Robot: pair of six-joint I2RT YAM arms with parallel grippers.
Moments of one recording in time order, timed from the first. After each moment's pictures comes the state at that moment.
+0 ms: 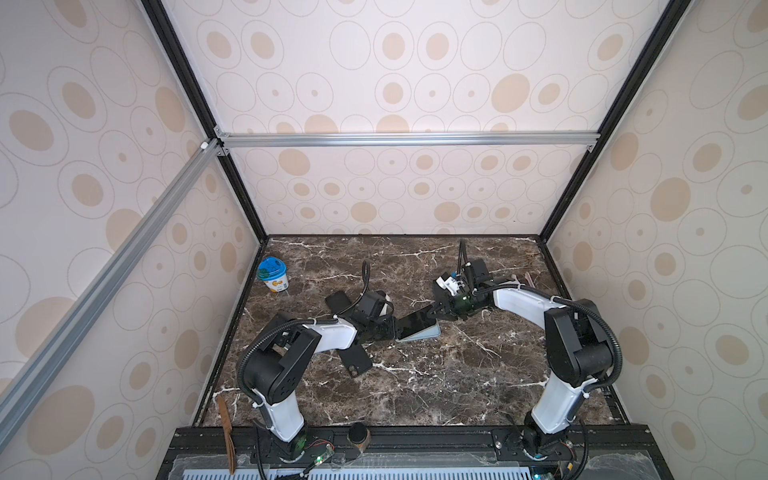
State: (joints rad) left arm -0.59 1.74 0.81 0.09 0.29 -0.65; right arm 0.32 1.80 1.14 -0.48 -0.79 0.39
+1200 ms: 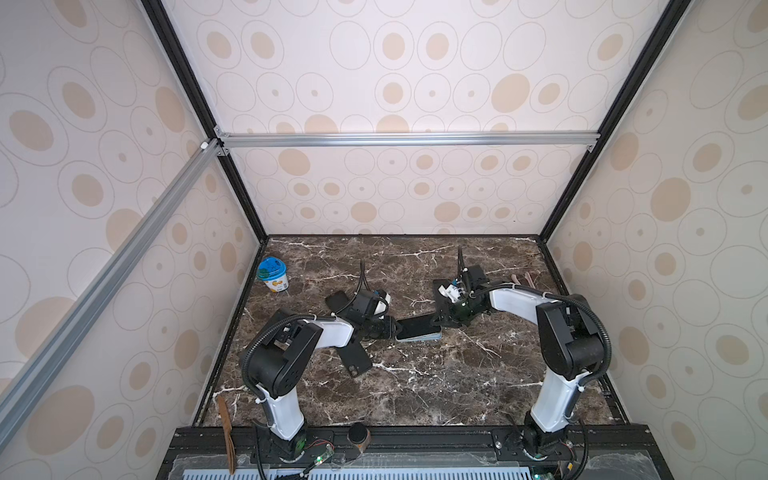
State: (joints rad) left arm -0.54 1.78 0.80 0.15 0.39 -0.53; right arm 0.32 1.86 1.14 -0.55 -0.67 0.34
